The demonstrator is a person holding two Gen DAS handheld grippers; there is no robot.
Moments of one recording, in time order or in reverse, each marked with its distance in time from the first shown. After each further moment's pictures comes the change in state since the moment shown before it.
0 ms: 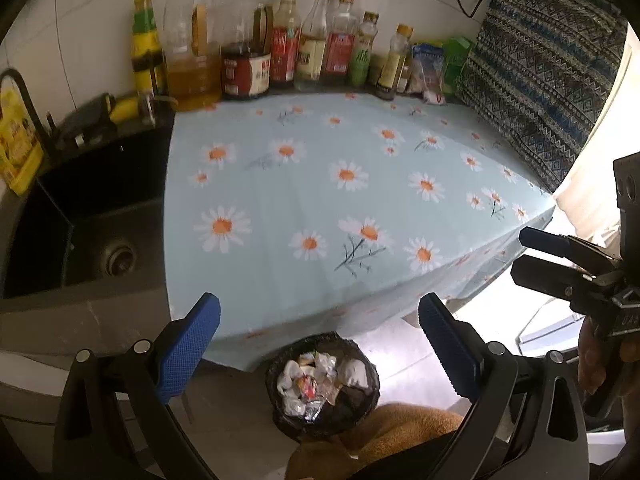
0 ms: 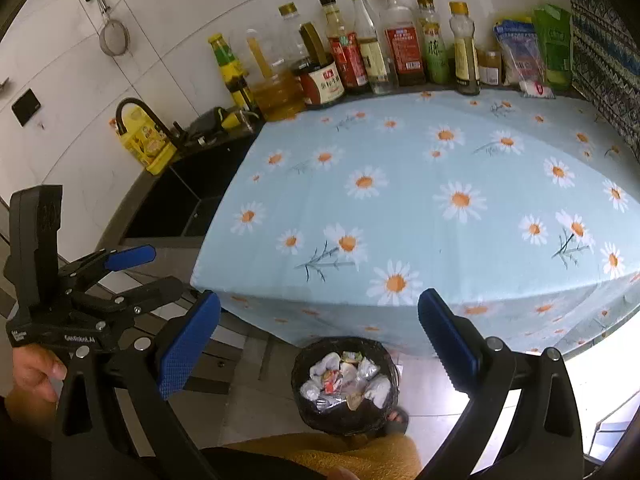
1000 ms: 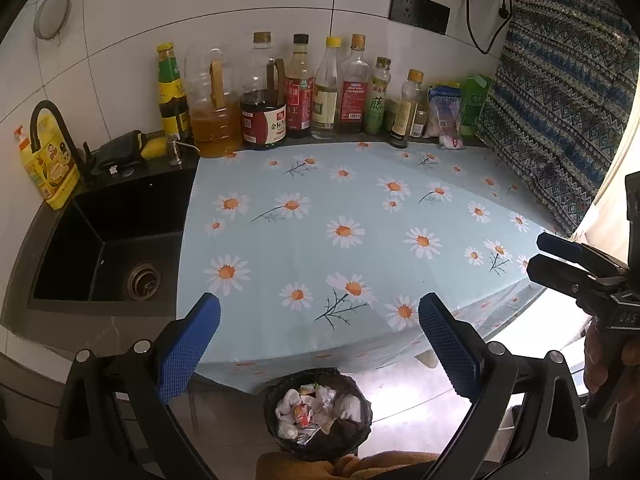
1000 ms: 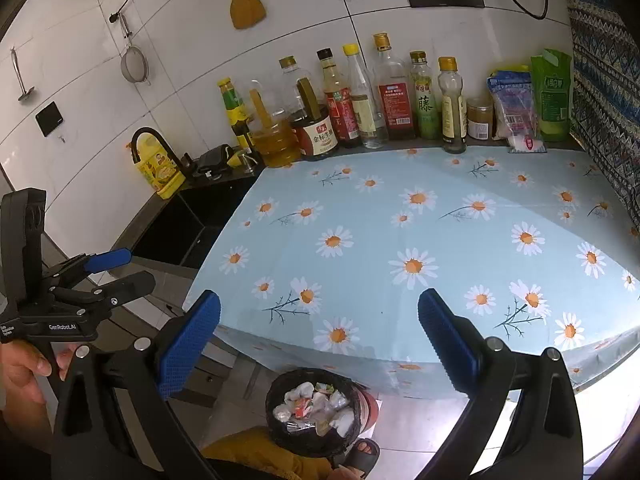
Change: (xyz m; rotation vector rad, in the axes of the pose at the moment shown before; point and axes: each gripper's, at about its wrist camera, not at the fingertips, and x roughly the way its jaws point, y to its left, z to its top) left arm -0.029 -0.052 0.031 -0.062 -0.105 0.138; right arm -0.051 -0.053 0.031 -0.091 -0.090 0.023
